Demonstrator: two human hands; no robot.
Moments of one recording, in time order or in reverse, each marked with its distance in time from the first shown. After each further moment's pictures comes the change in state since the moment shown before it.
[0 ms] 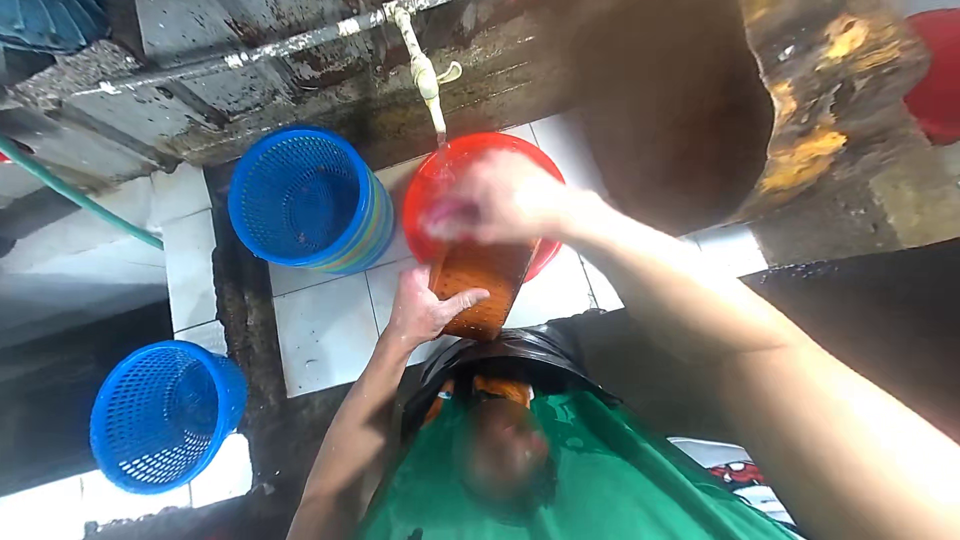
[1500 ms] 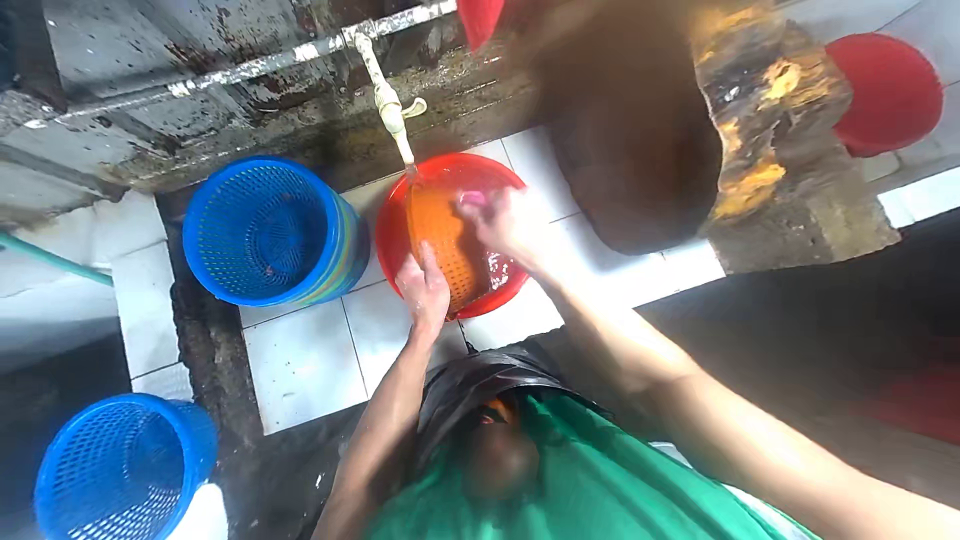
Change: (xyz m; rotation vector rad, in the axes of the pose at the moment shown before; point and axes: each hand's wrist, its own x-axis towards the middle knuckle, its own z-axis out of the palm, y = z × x) left_hand 0.074 -0.055 0.072 0.236 0.489 -0.349; right_hand -0.025 0.069 0.054 -0.048 0.130 0.844
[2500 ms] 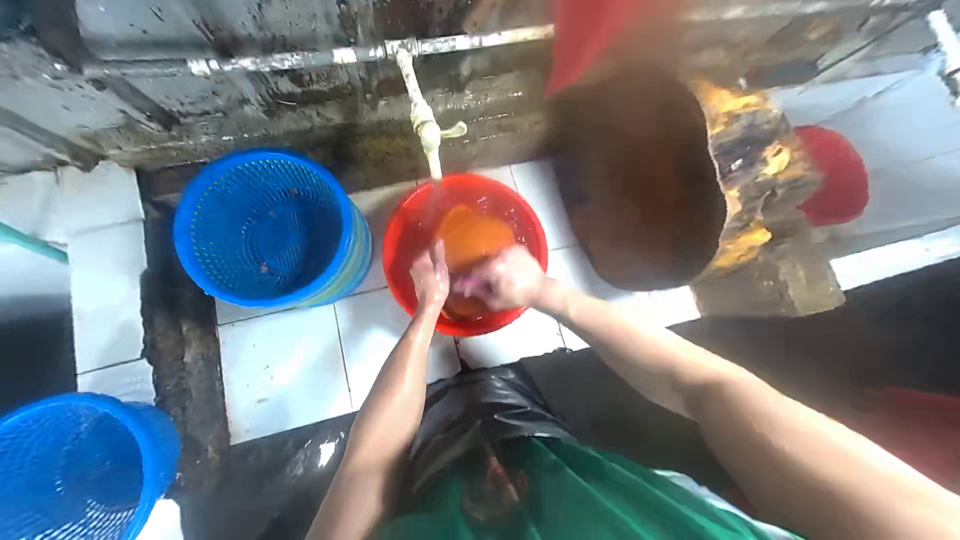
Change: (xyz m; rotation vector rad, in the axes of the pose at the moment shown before) left_hand 0.072 -0.050 0.033 0.064 -0.196 -0.050; right_hand 0.019 0.029 0.049 -0.245 -0.325 -0.516
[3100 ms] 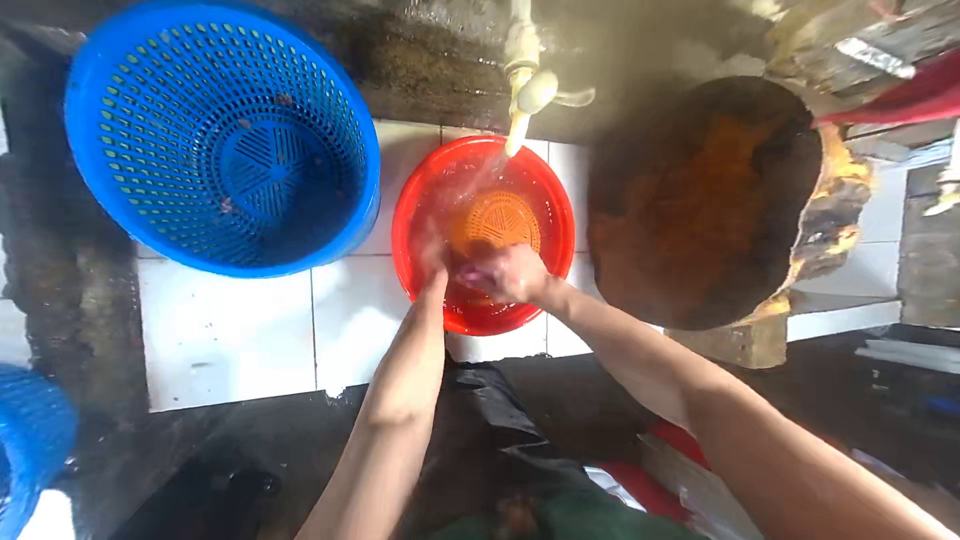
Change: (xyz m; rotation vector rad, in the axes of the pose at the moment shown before) left_hand 0.052 -0.079 0.051 -0.284 -0.012 -0.469; right_hand 0.064 -0.003 0.051 -0.016 -0.236 -0.122
